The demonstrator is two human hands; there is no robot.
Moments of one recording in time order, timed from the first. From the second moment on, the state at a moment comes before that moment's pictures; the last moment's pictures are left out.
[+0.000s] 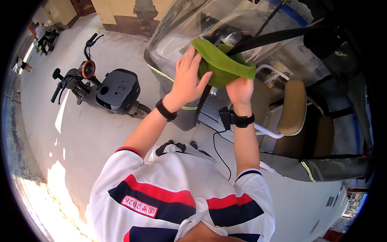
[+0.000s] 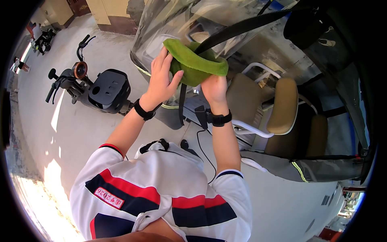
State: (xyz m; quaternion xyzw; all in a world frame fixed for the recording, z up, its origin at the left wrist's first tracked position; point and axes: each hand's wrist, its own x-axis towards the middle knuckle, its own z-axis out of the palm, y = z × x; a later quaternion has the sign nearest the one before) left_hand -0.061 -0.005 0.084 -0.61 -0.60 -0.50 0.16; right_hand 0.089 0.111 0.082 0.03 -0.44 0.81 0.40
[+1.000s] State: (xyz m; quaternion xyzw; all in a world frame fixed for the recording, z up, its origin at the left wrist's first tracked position) left_hand -0.026 0.072 0.223 -0.69 -0.46 -0.52 0.20; right_hand 0.076 0.169 0.203 0.19 -0.50 0.73 0.42
